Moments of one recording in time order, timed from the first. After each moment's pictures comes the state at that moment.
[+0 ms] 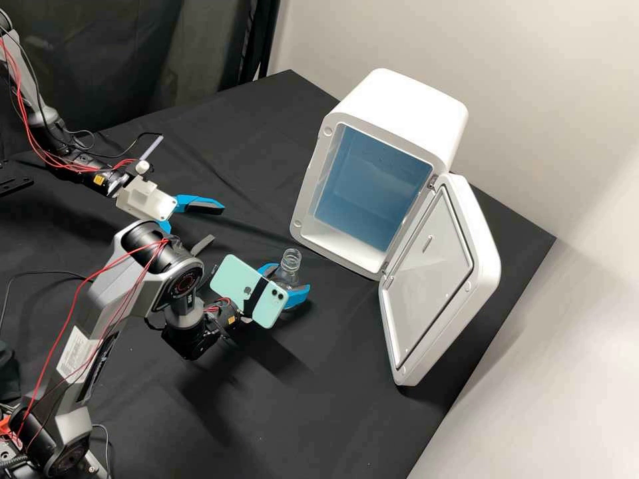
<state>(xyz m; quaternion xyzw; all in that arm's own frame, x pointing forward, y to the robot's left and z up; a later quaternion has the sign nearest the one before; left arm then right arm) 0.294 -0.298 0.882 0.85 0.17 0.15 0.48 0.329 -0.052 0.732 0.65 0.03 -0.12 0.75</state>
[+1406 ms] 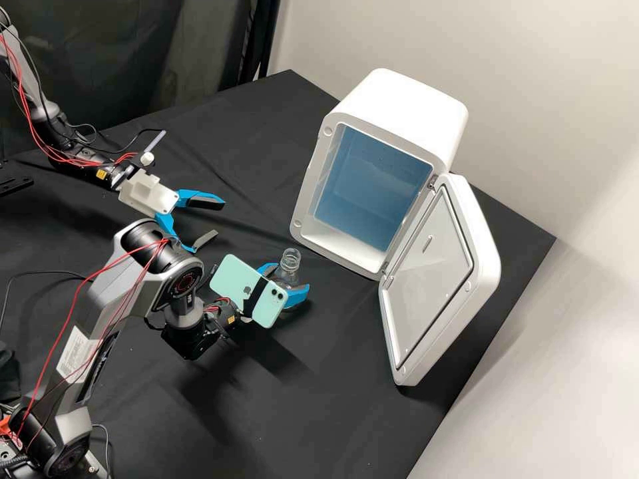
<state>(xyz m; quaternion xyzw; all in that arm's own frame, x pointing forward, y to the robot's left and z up) 0.284 -0.291 0.896 0.84 0.16 0.16 0.50 0.329 -0.051 0.732 0.65 0.03 -0.12 0.75</state>
